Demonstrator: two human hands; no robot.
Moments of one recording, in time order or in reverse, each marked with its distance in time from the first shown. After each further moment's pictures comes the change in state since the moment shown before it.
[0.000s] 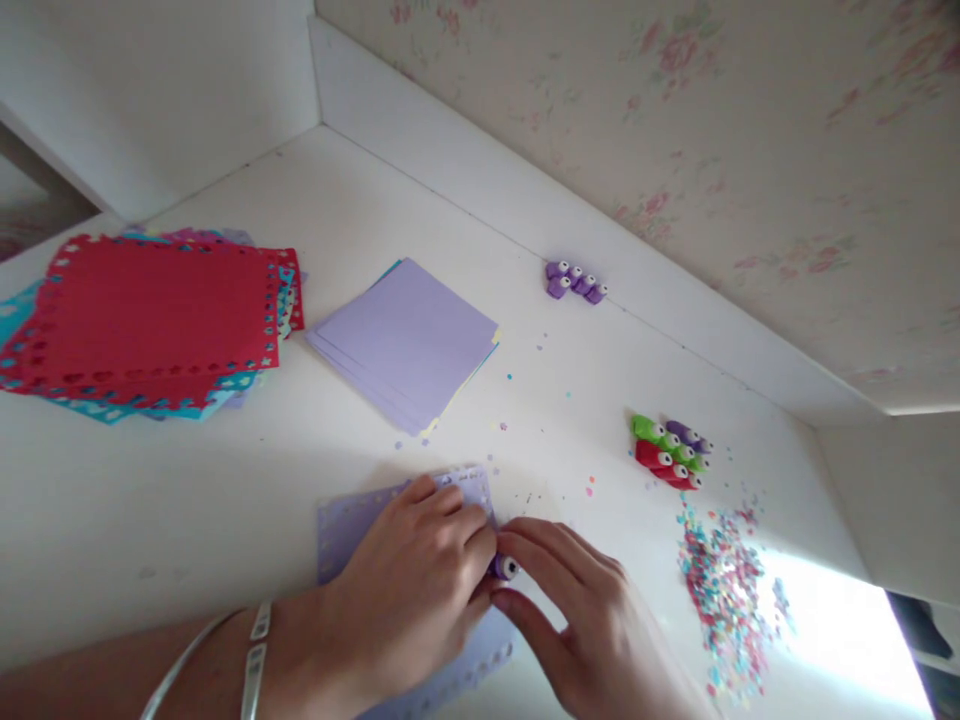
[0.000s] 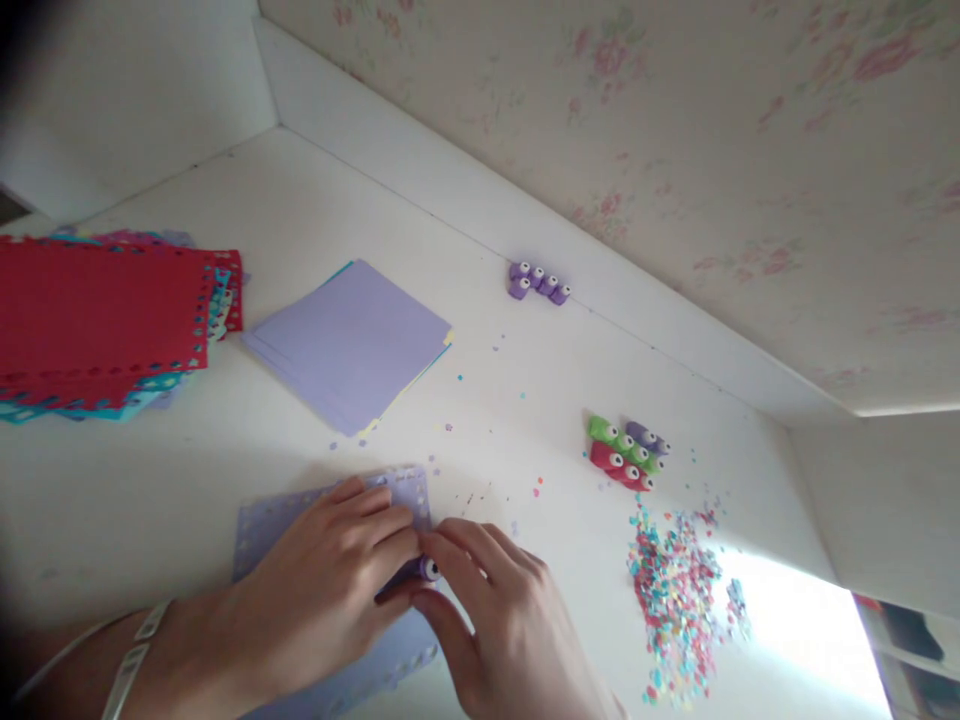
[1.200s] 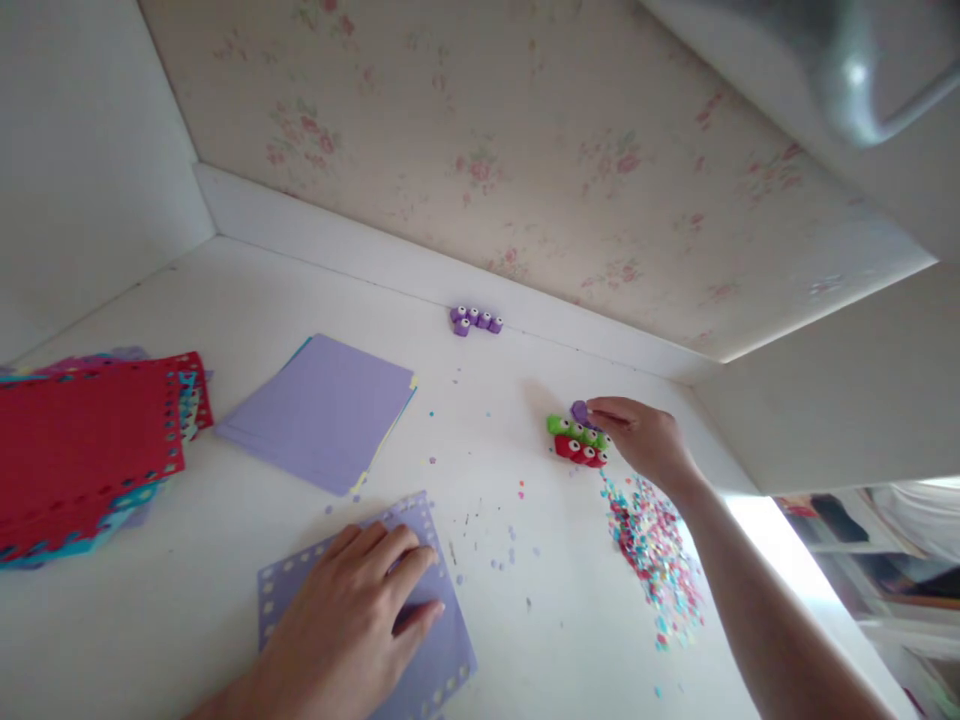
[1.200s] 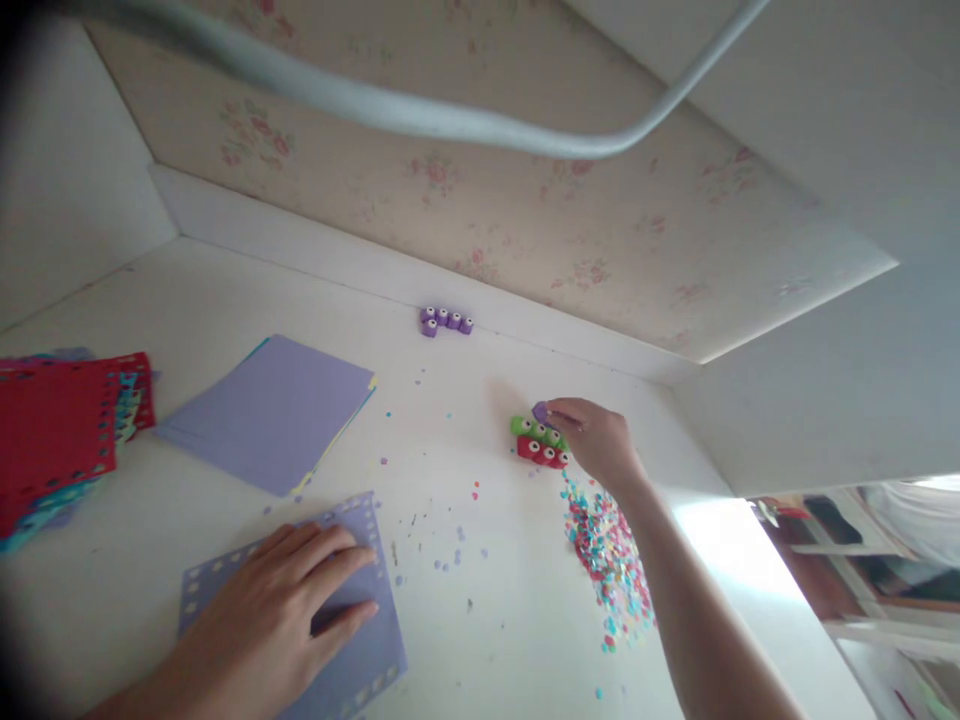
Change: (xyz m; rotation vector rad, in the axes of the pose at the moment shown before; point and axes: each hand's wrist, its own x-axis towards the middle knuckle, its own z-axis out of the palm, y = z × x) left_hand 0.000 -0.010 -0.002 0.119 -0.008 0.067; right_hand -0.016 0.169 -0.121 -0.308 0.552 0.482
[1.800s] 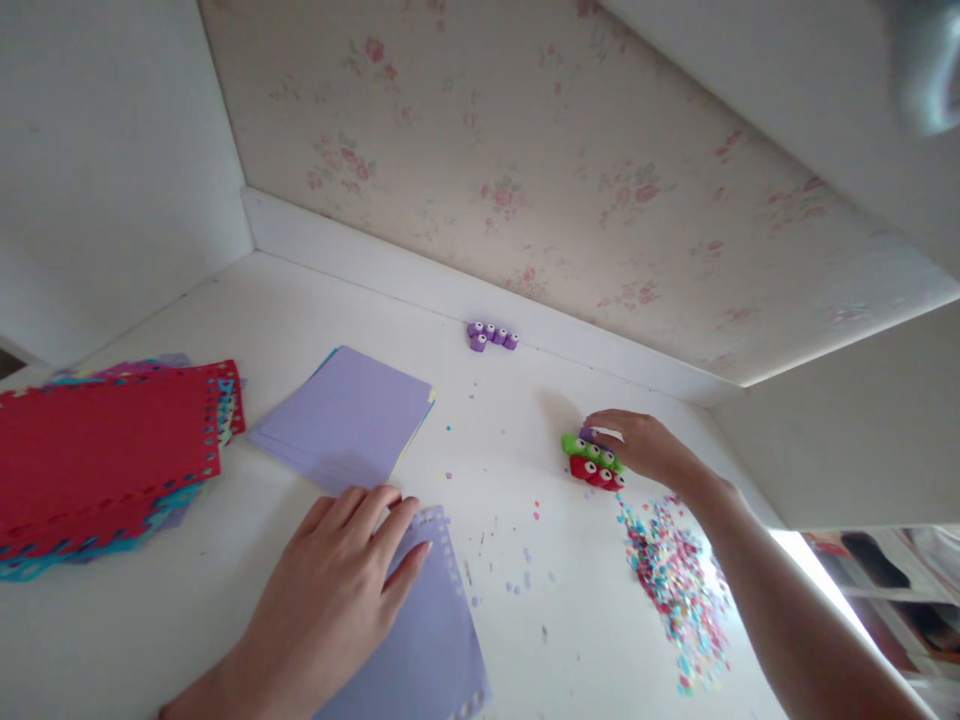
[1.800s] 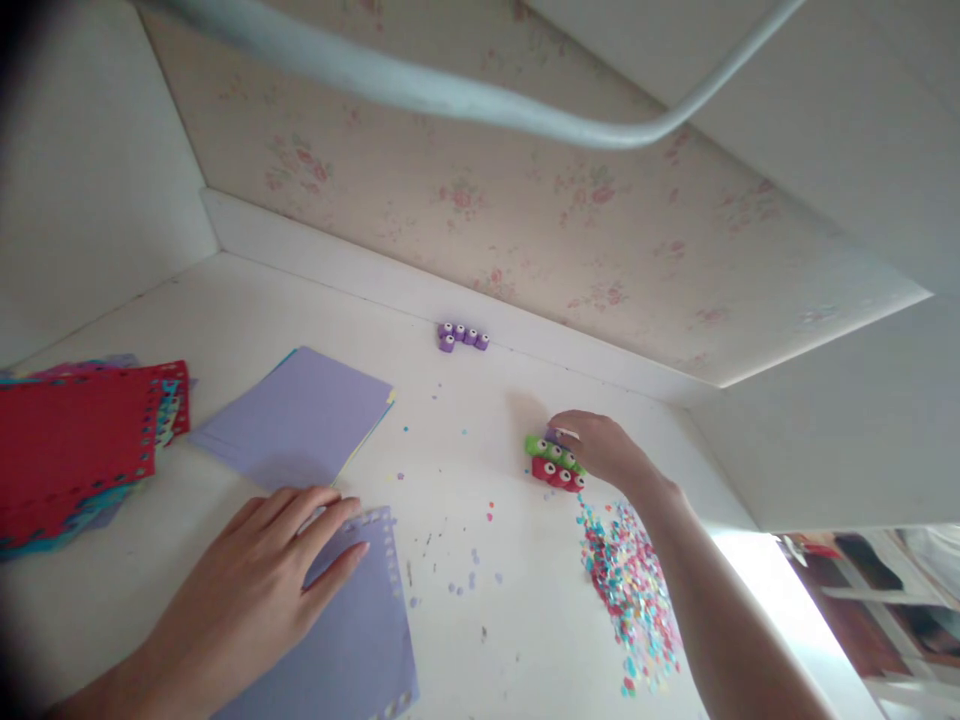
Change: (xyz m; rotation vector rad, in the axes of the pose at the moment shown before) left_hand 0.011 -0.021 -0.028 0.233 0.211 -0.074; right_hand 0.040 0.023 0.009 -0.276 -0.318 -0.364
